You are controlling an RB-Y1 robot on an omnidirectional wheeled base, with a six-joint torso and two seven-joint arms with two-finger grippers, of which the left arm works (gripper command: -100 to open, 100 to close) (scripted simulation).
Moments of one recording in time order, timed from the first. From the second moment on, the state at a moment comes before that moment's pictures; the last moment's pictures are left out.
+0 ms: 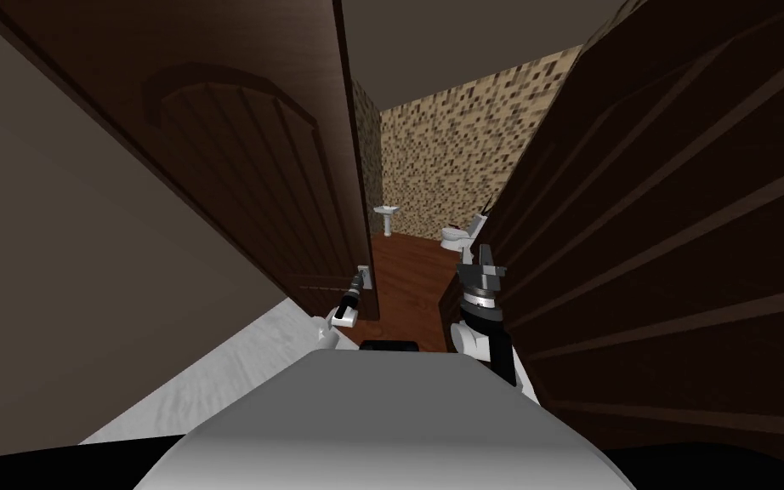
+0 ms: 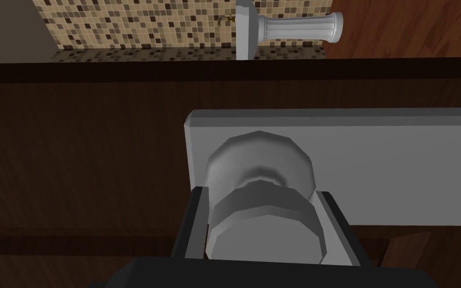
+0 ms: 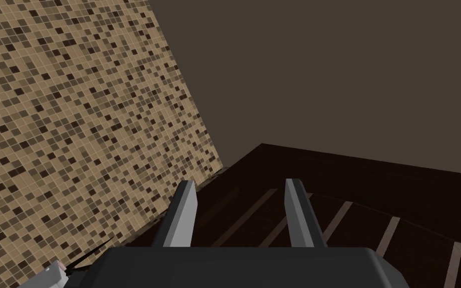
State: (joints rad) arm 0.00 0.07 -0.05 -1.27 -0.02 -0.29 0.06
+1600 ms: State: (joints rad) arm -0.02 0.07 0.07 -1.26 -0.01 -0.29 0.02
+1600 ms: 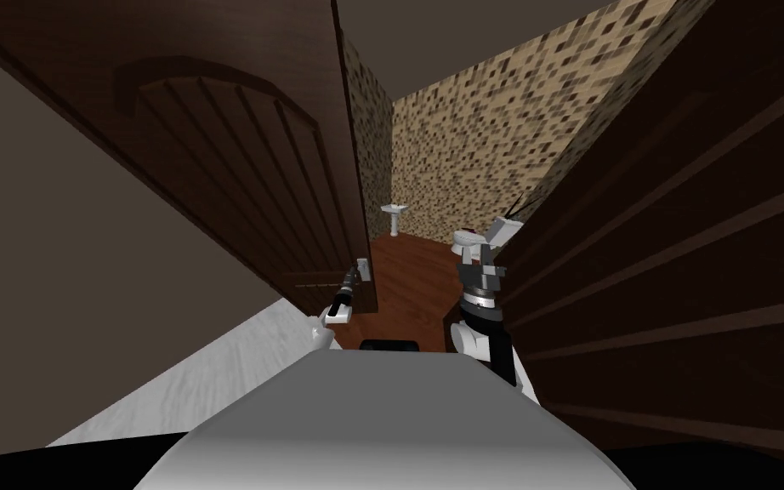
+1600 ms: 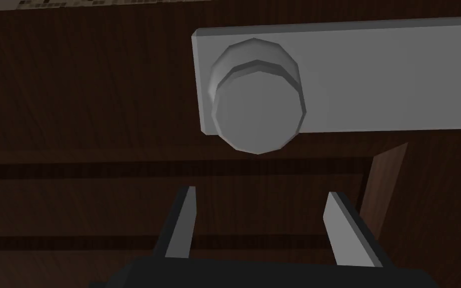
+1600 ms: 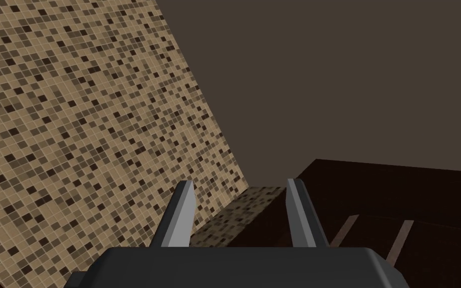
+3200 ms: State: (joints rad) arm -0.03 0.03 0.07 -1.25 -0.01 -0.31 0.02
